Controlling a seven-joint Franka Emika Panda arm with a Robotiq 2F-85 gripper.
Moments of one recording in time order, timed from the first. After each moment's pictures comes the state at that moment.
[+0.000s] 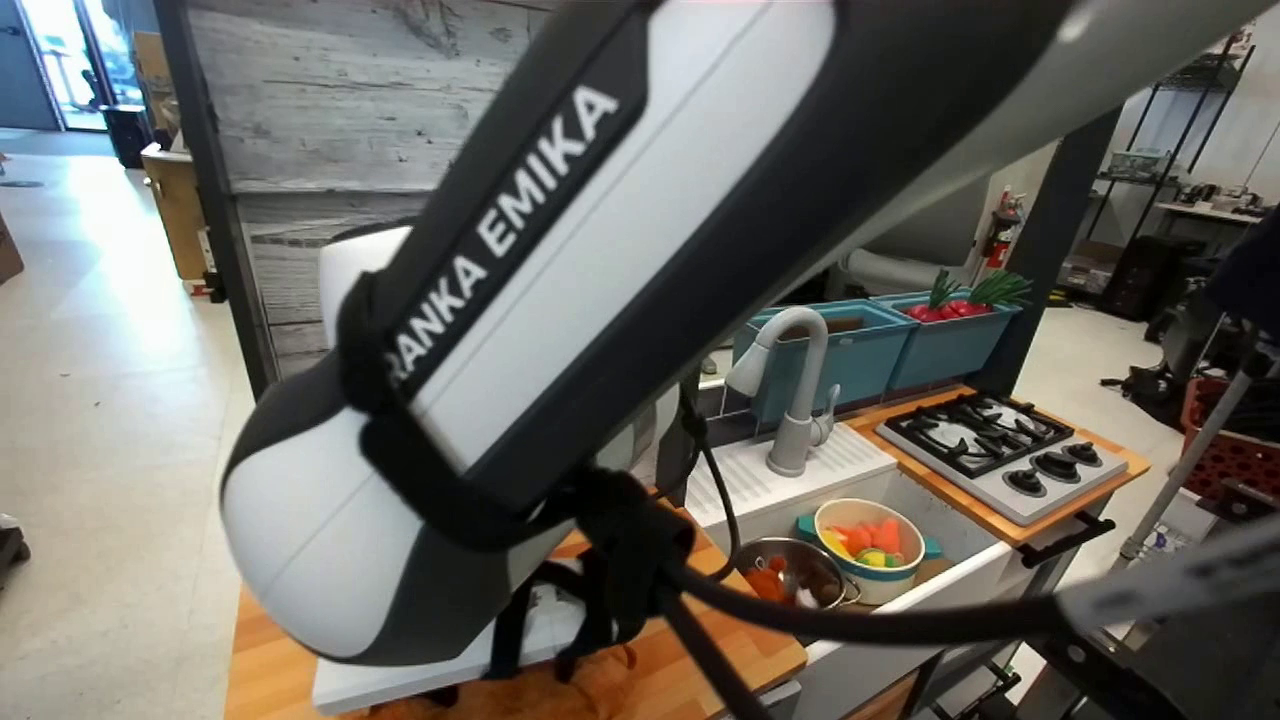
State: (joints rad) arm 0.64 1.32 -0.05 -1.18 0.01 2.35 0.81
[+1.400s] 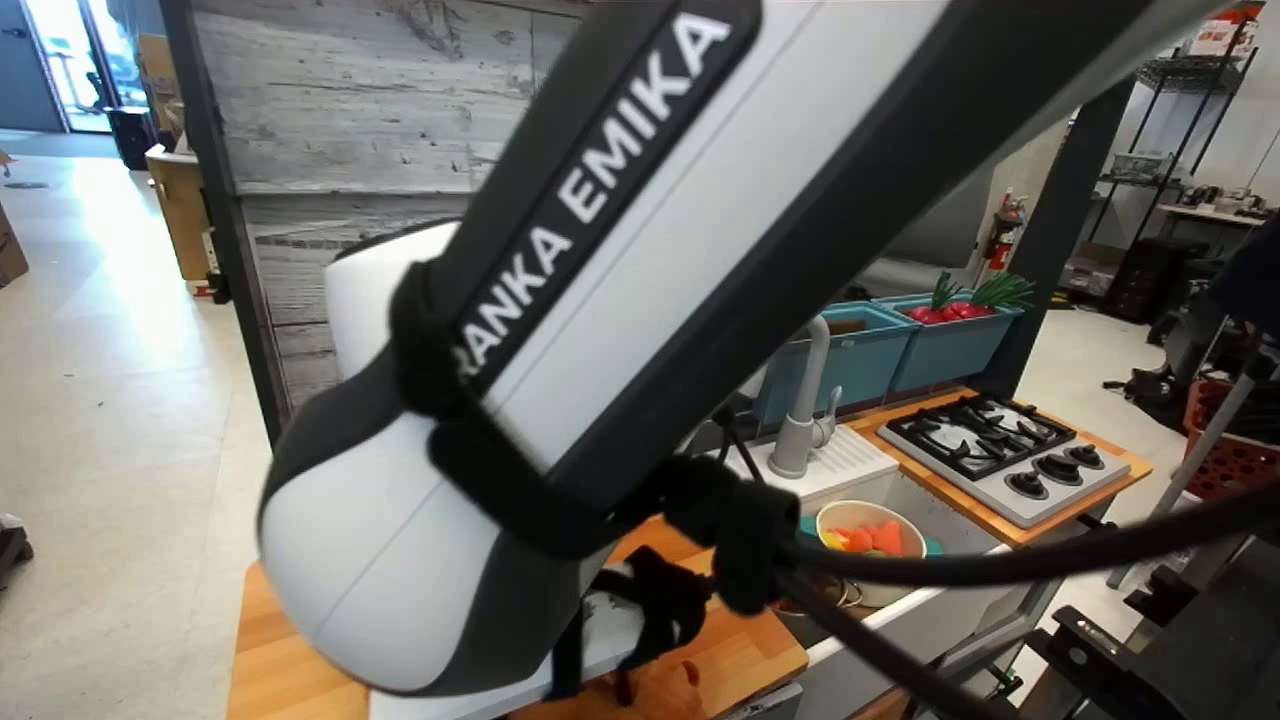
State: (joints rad) arm 0.63 1.23 -0.03 -1.33 -0.07 2.31 0.80
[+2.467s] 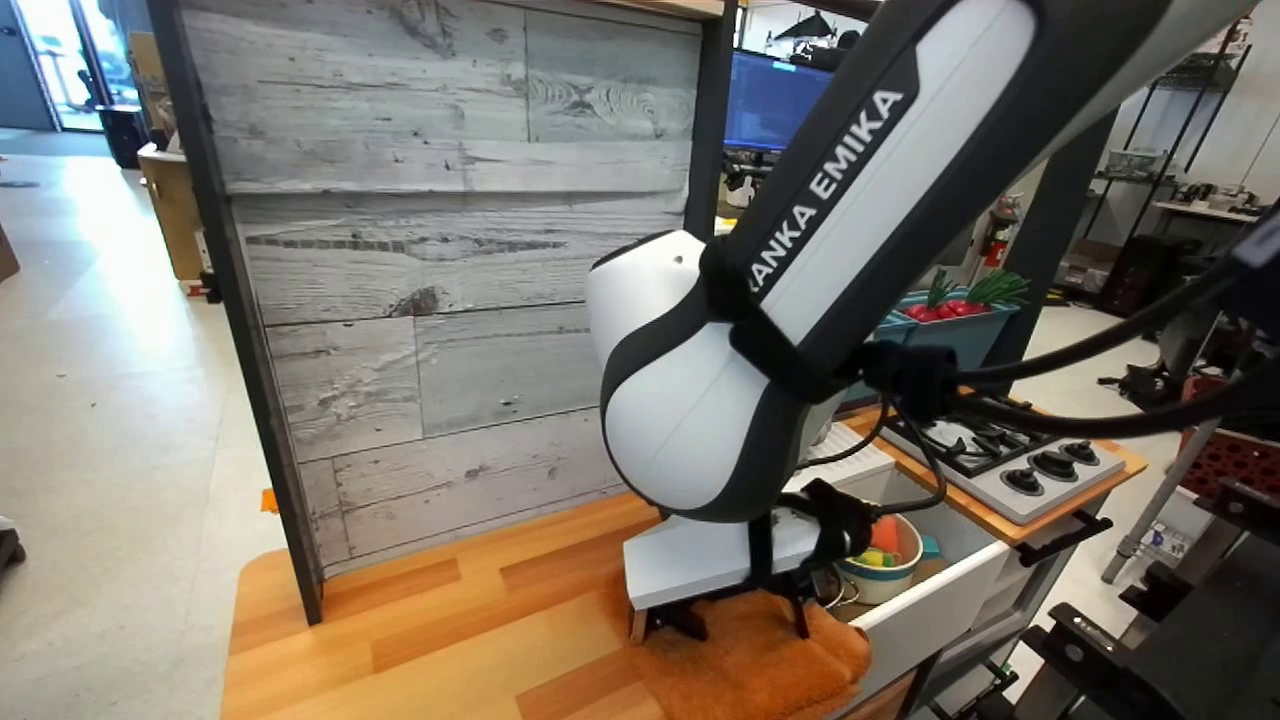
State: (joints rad) arm 0.47 1.14 -0.09 -1.56 -0.06 2.31 0.86
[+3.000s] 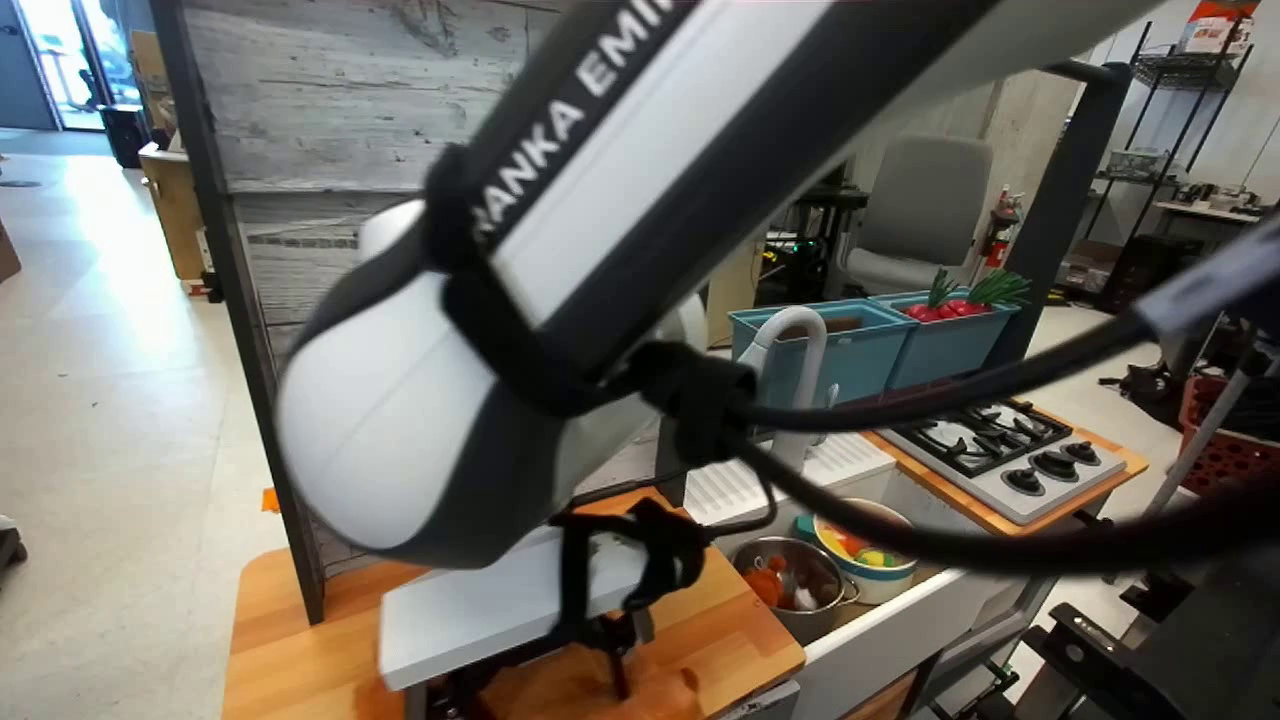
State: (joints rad) arm 0.53 1.25 0.07 -1.27 -0.07 2.21 0.71
